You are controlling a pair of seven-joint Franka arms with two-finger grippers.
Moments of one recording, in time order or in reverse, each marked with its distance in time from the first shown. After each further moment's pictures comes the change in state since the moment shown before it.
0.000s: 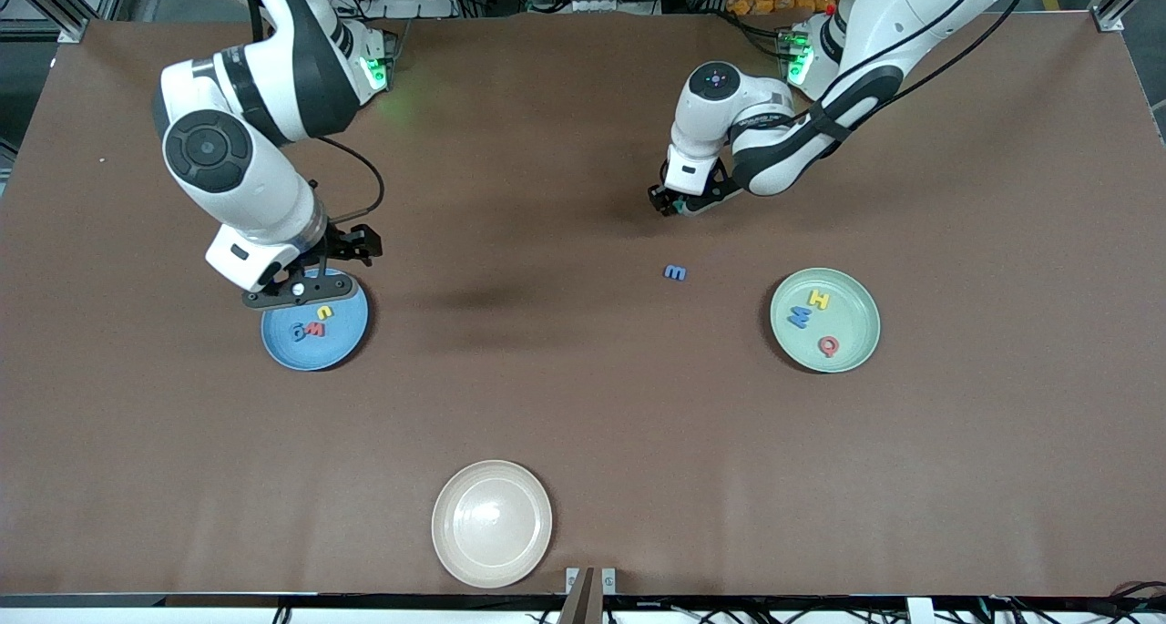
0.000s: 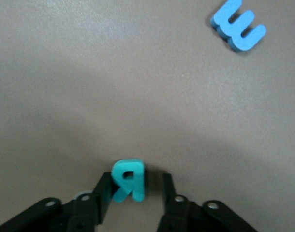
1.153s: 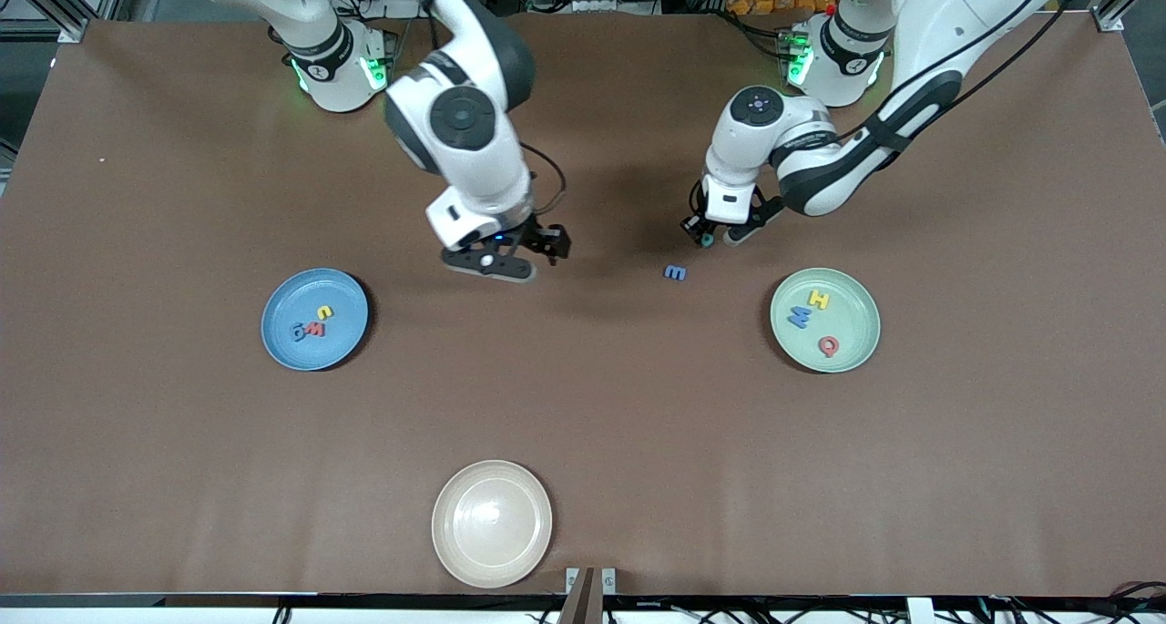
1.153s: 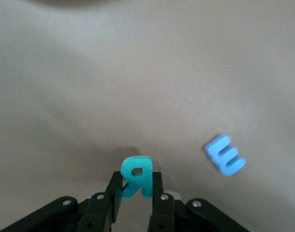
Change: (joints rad) left arm 0.281 -0.018 -0.085 0.019 0.006 -0.002 0.054; right arm 0.286 0.276 0.126 0.150 0.005 0.306 0.848
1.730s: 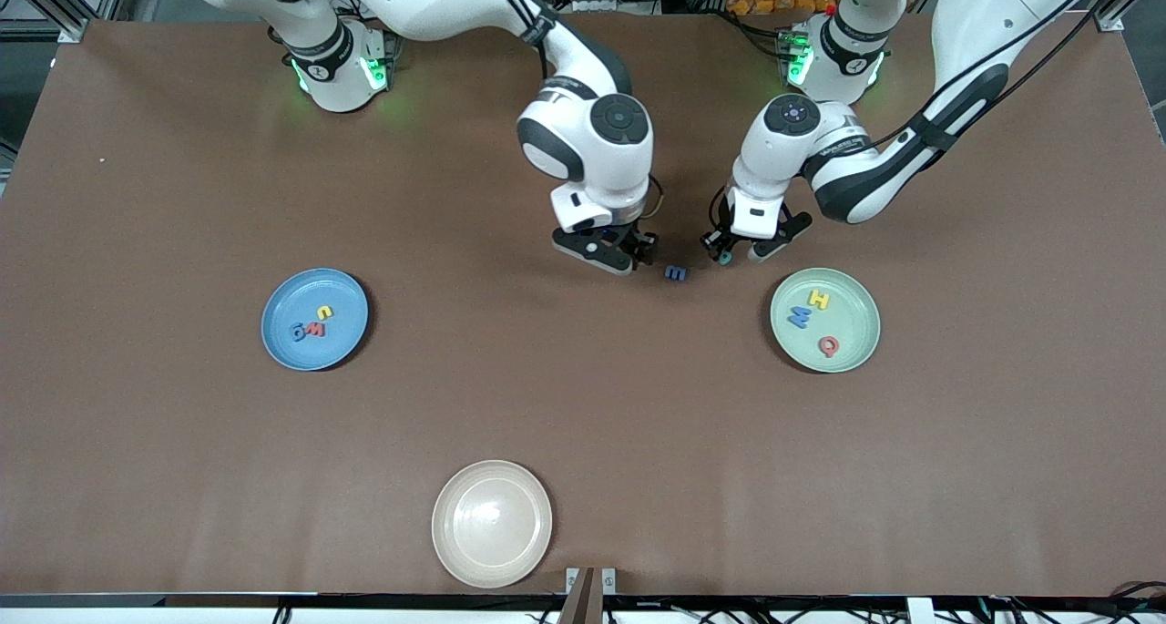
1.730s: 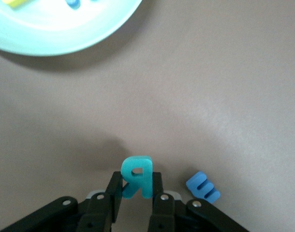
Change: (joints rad) left arm 0.108 -0.002 -0.054 0.039 -0.073 -0.027 0.176; right arm 0.193 0.314 0.001 0.294 -0.143 0.009 0.443
